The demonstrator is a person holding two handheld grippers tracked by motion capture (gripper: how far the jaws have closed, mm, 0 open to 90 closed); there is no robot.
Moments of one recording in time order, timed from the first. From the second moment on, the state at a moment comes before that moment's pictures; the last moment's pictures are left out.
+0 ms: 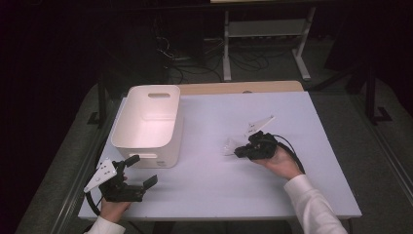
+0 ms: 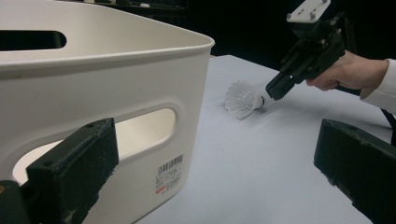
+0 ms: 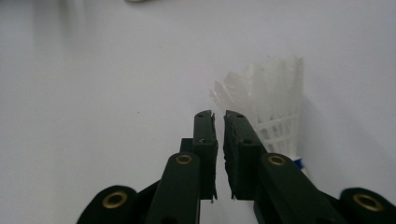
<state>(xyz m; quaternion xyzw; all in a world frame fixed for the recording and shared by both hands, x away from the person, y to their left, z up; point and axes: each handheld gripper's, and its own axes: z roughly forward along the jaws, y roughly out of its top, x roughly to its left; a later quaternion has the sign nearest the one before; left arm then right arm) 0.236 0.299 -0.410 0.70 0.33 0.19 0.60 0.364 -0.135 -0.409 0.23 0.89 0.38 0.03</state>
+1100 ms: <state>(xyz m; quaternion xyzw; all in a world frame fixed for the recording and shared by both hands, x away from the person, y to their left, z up) 0.237 0.298 -0.411 0.70 0.33 0.19 0.60 0.380 -0.175 -0.378 0.28 0.88 0.36 0.08</state>
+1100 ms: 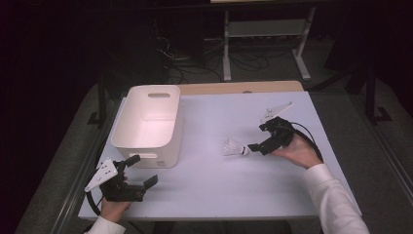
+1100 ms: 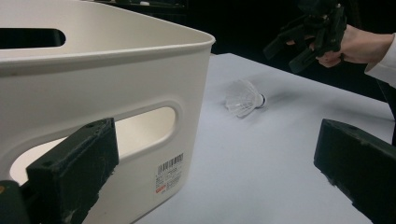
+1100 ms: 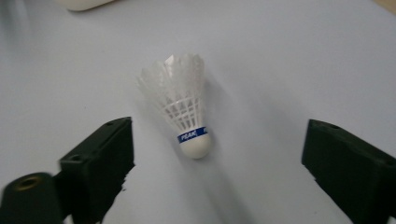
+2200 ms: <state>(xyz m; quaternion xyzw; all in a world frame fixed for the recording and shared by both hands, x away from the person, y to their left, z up) 0.238 0.297 -0.411 0.70 0.33 0.19 0.60 0.408 -0.167 -0.390 0.25 0.91 0.33 0.04</state>
